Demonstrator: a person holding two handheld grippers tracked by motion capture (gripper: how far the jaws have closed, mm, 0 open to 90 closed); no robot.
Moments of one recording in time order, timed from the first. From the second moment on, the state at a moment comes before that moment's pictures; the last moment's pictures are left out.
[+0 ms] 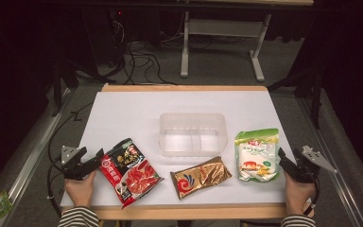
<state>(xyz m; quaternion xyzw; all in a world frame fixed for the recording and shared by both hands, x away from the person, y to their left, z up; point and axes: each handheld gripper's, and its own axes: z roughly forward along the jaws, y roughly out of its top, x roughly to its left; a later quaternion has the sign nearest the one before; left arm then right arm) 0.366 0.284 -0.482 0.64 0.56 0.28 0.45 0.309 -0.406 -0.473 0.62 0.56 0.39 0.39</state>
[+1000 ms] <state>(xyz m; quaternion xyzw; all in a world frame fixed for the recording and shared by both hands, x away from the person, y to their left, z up) 0.366 0.285 -0.482 0.64 0.56 0.28 0.45 0.311 -0.406 -0.473 0.62 0.57 0.39 0.38</state>
